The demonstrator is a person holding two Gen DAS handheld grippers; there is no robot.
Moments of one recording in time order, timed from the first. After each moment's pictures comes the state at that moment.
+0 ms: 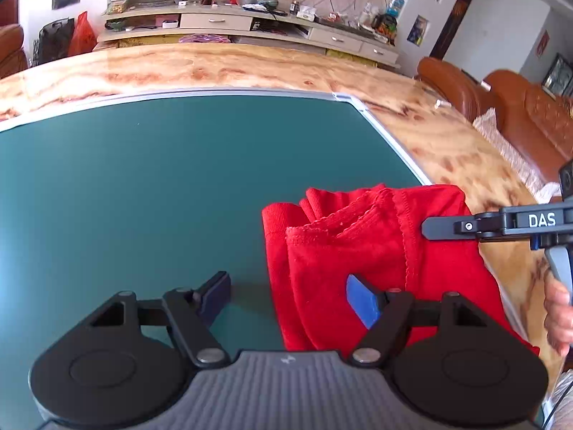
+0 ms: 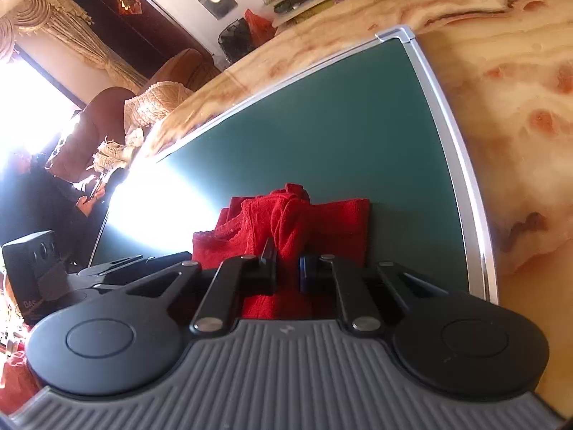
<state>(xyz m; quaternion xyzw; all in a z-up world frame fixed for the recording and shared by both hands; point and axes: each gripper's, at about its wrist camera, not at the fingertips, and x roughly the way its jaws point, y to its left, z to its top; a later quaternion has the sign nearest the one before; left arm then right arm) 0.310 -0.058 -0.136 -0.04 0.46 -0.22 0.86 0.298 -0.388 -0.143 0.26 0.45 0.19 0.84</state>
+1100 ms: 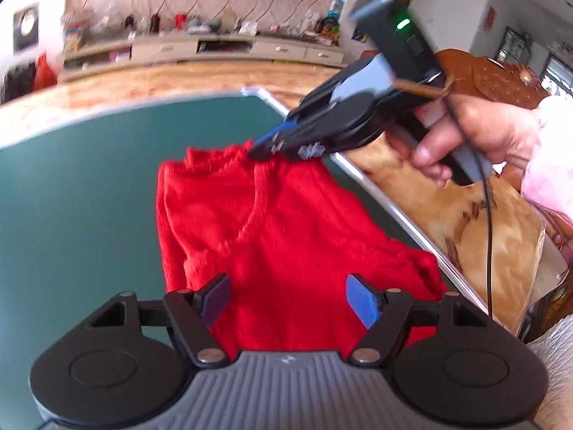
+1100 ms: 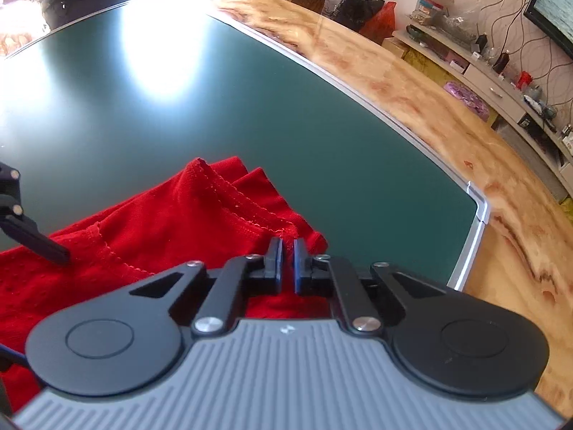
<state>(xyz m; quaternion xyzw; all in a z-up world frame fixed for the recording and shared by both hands) 0.197 -0.105 -0.120 0.00 0.43 -0.28 0.86 0.323 -0.271 -0.117 -0.23 0.41 0.29 0.84</state>
